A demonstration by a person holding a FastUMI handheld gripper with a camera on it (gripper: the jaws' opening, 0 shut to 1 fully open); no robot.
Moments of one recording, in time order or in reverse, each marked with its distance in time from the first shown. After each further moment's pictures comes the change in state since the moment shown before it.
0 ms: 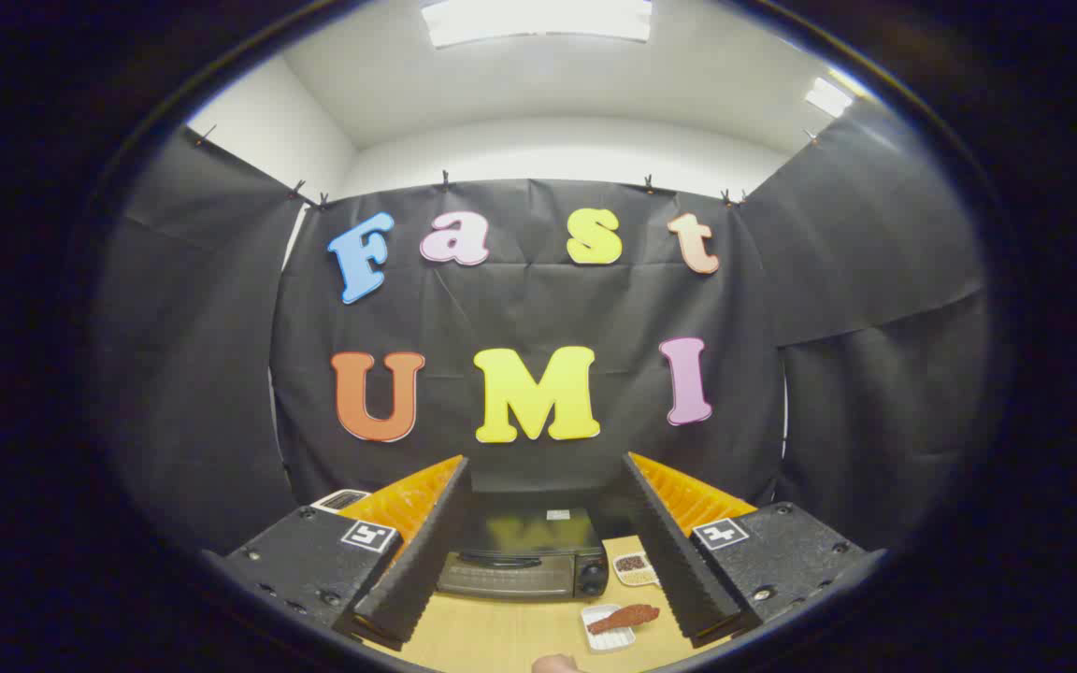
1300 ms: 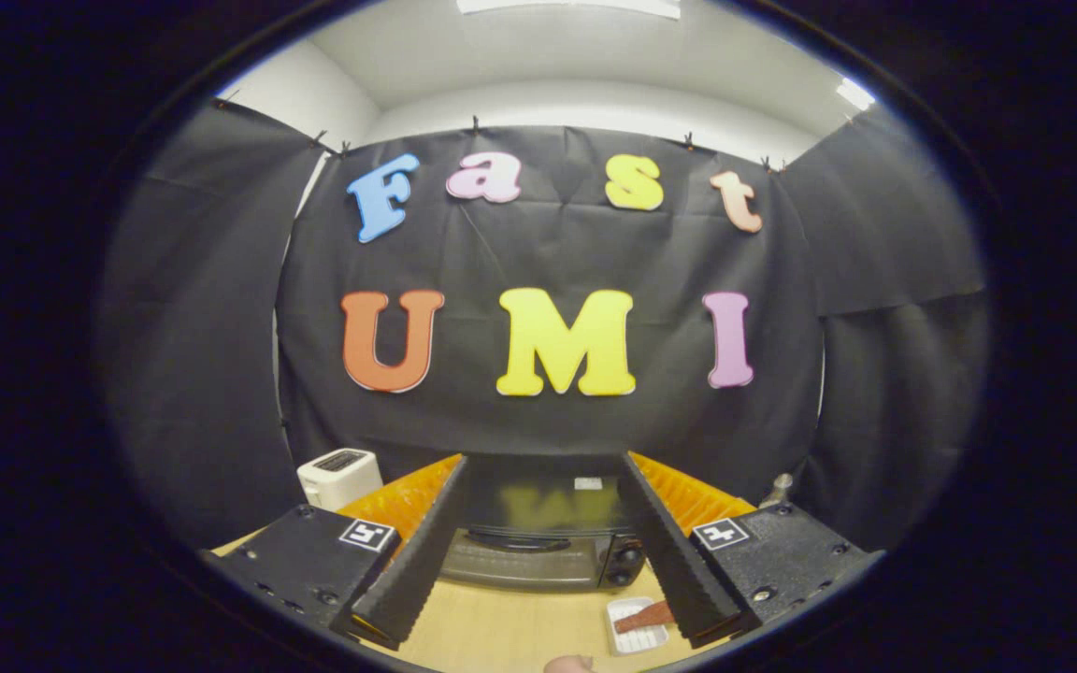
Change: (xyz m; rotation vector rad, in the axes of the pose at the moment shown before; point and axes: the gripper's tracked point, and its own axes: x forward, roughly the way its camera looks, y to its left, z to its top) arm 0.096 0.046 -0.120 0.004 0.182 0.063
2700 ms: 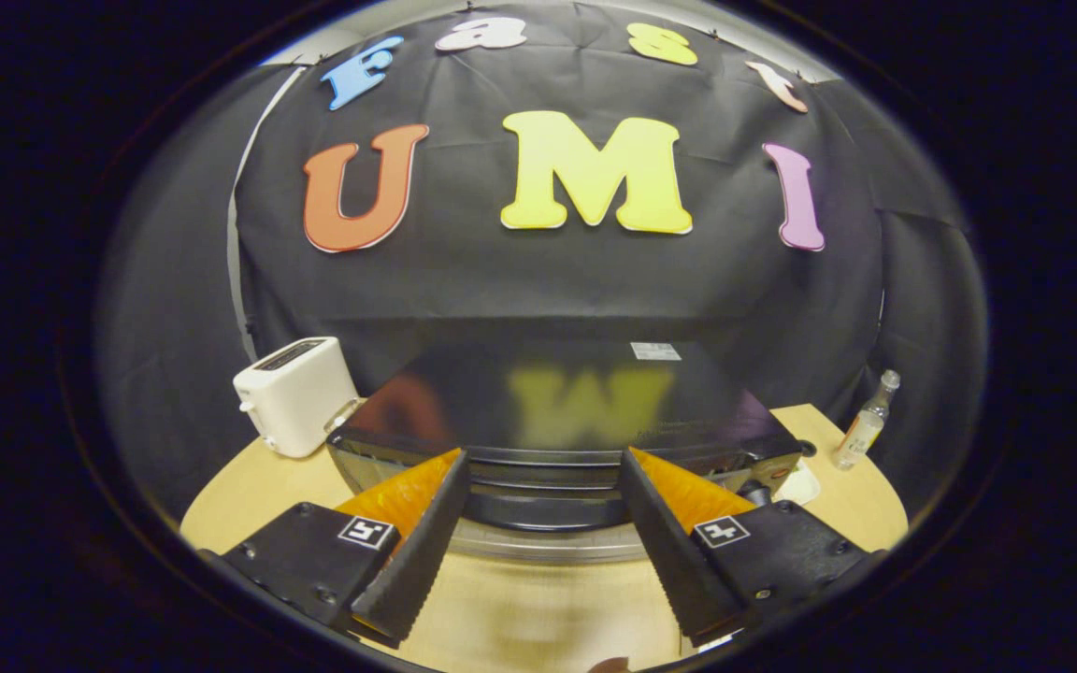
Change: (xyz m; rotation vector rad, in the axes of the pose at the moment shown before) arm 0.154 0.014 -0.161 -0.027 0.315 -0.012
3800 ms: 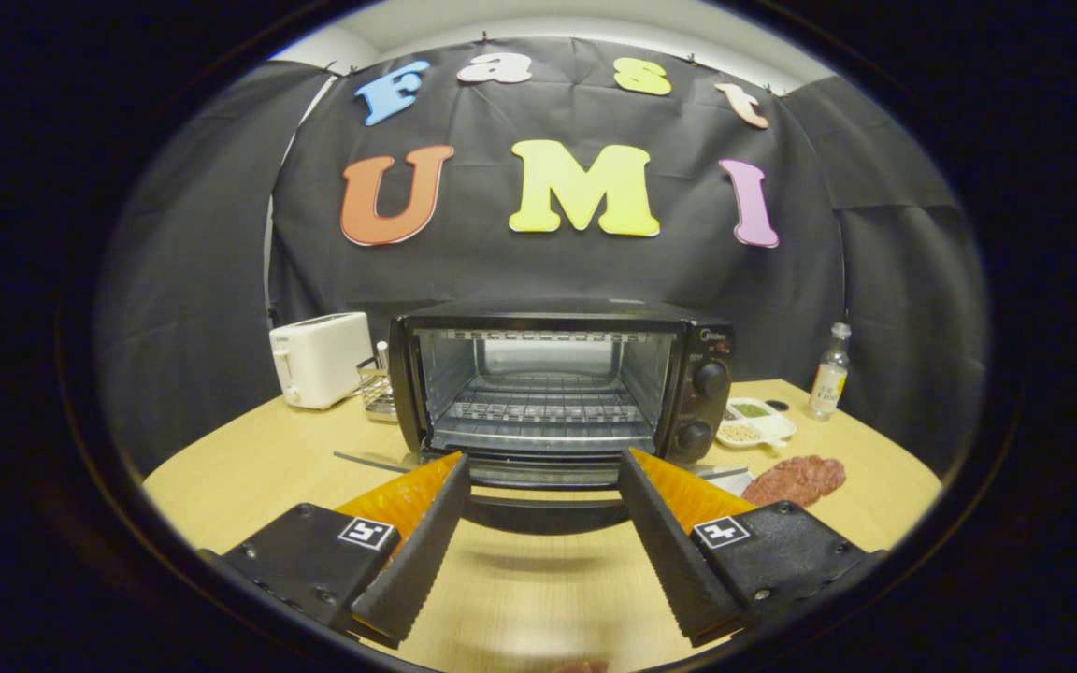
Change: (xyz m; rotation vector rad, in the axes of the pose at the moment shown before) arm -0.091 0.001 -0.130 0.020 -0.121 -0.013
